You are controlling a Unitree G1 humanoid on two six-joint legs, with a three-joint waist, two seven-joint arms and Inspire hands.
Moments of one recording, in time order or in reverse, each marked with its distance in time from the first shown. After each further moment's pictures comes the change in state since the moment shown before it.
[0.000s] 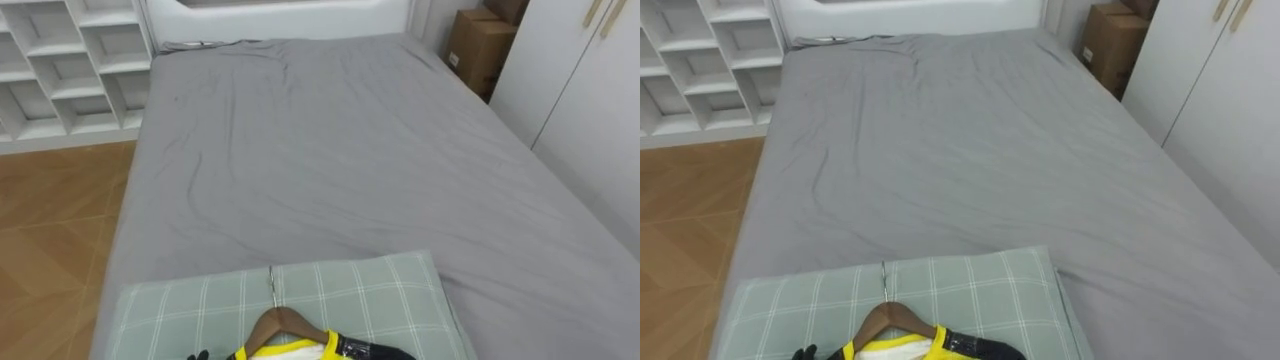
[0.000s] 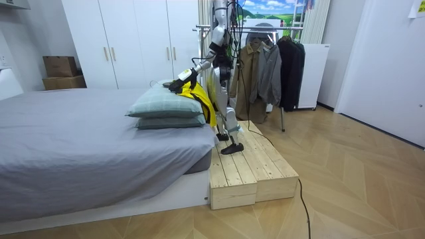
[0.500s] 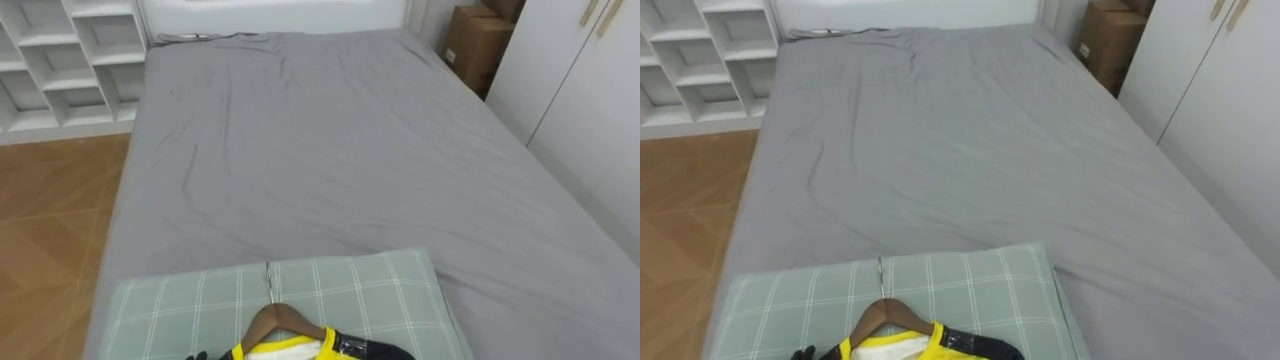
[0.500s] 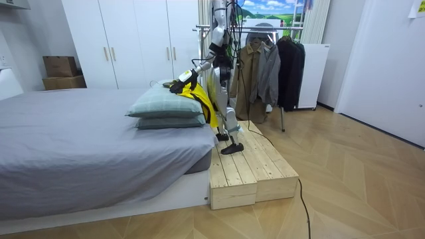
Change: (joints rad) left arm -0.001 0.012 -0.004 0.000 0.000 0.000 -0.010; right arm -0.010 -0.001 0.027 0.001 -0.014 0.001 0.007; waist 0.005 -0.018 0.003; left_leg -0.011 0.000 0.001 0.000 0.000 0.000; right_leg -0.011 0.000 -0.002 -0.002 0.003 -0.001
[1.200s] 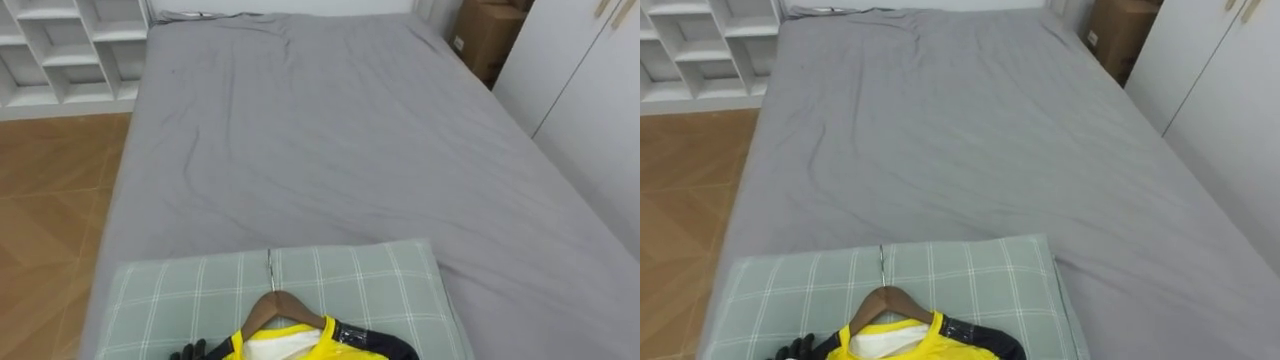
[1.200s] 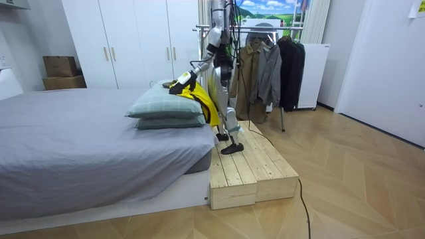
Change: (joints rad) left arm -0.109 0.003 0.012 0.081 -0.070 -0.006 -0.015; right arm -0.054 -0.009 0.090 0.045 0.060 0.001 -0.041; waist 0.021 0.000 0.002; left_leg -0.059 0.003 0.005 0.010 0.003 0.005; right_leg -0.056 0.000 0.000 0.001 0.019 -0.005
